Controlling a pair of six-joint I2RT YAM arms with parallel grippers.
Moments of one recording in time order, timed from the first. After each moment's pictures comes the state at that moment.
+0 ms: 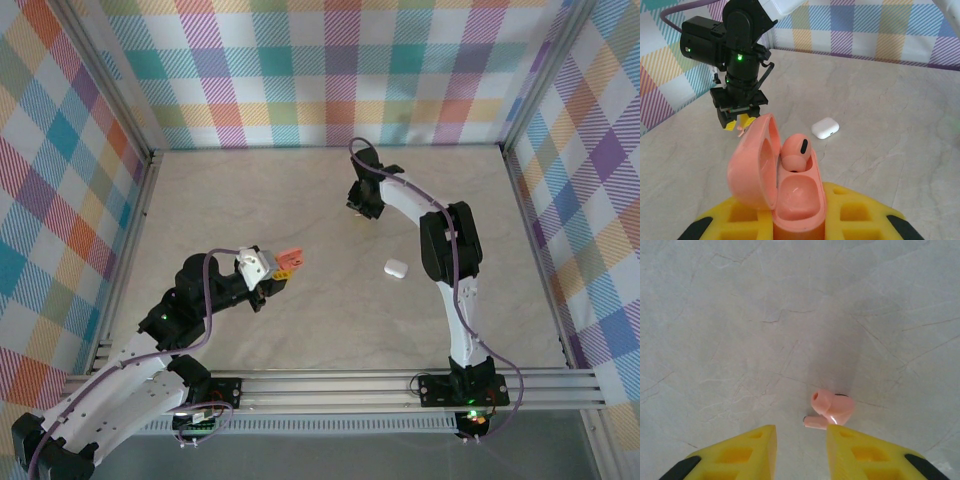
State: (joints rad) left arm -0.62 0.67 0.56 -0.14 0.36 0.23; right arm 0.43 2.28 1.87 -0.72 0.00 0.87
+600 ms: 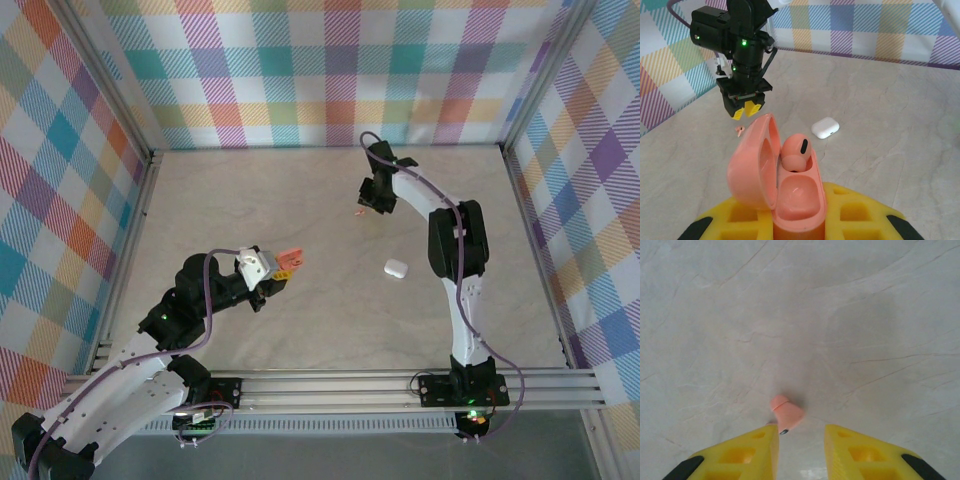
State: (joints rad) left arm -0.62 0.67 0.56 -0.14 0.36 0.24; right arm 0.35 2.28 1.91 -0.80 -0.06 0.72
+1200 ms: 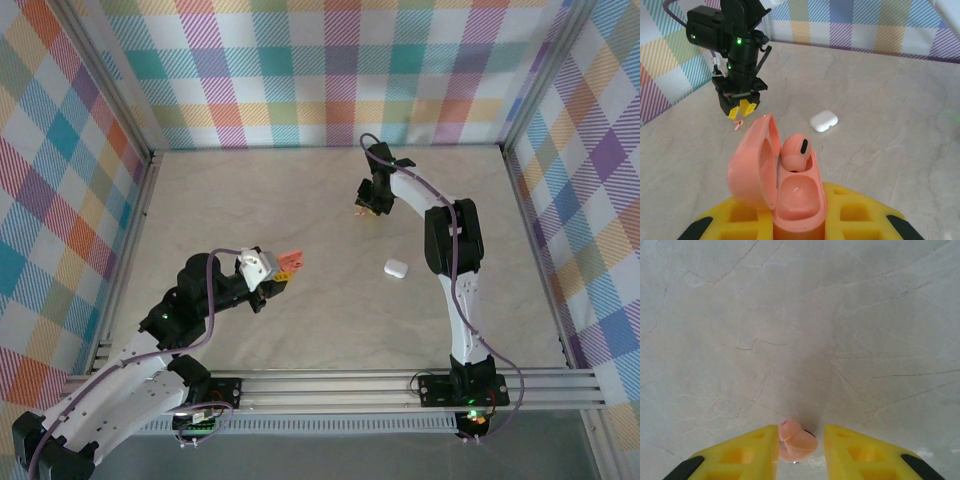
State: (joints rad) left arm -0.62 0.68 0.56 -0.16 0.36 0.24; right arm 0.35 2.35 1.96 -0.79 -0.12 0.74
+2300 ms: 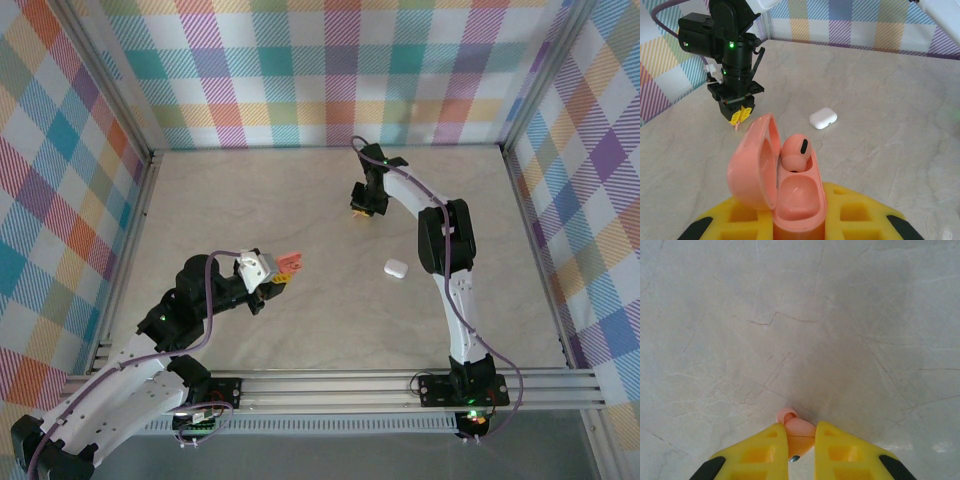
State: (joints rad) left arm -0.62 0.66 0.56 -0.19 0.36 0.25; right arm 0.38 2.41 2.05 -0.88 -0.14 0.65
